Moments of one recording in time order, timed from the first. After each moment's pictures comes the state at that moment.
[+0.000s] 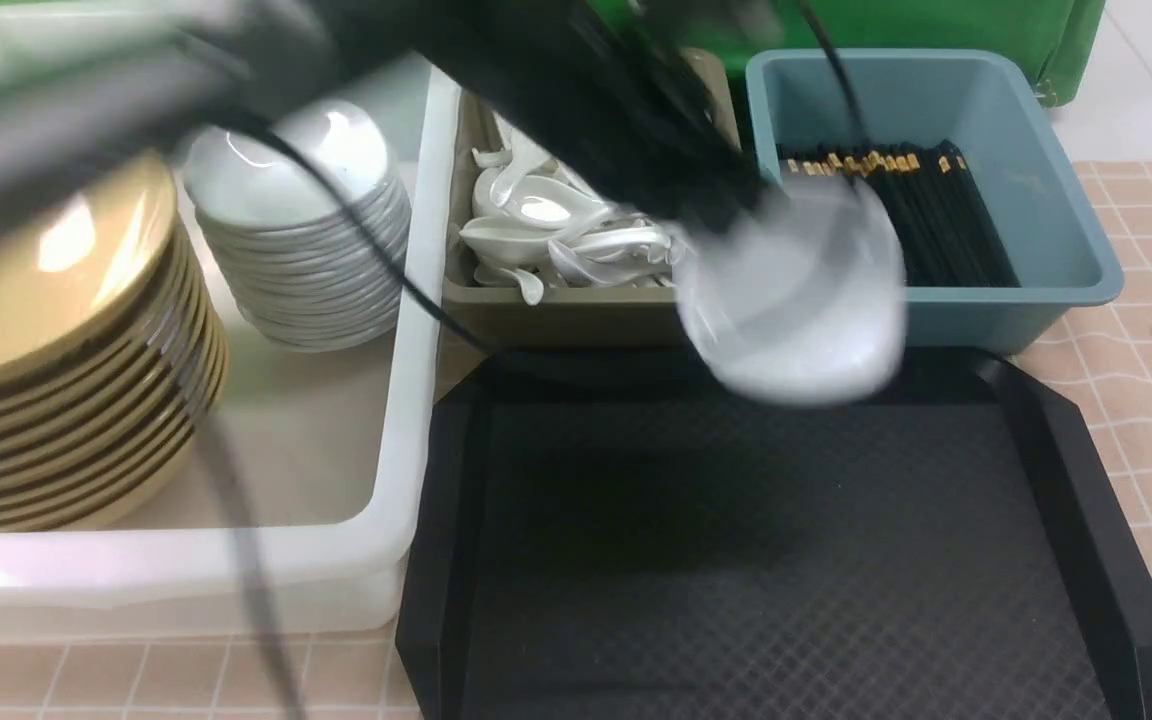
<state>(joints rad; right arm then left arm) 0.39 1.03 -1.17 0.02 1.09 -0.24 -0.47 1.83 -1.79 -0.46 0.91 0.43</state>
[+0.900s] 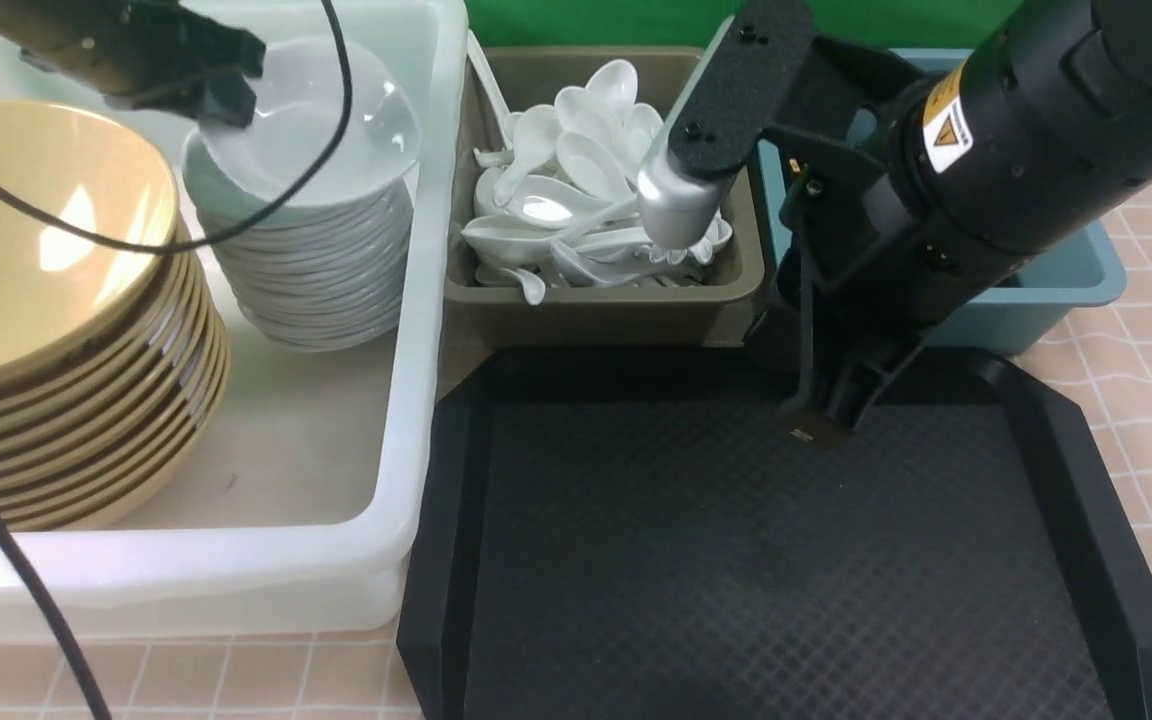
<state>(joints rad) 0.69 1.49 -1.47 0.00 1.12 -0.40 0.06 1.91 -1.79 -0.32 0.90 0.42</state>
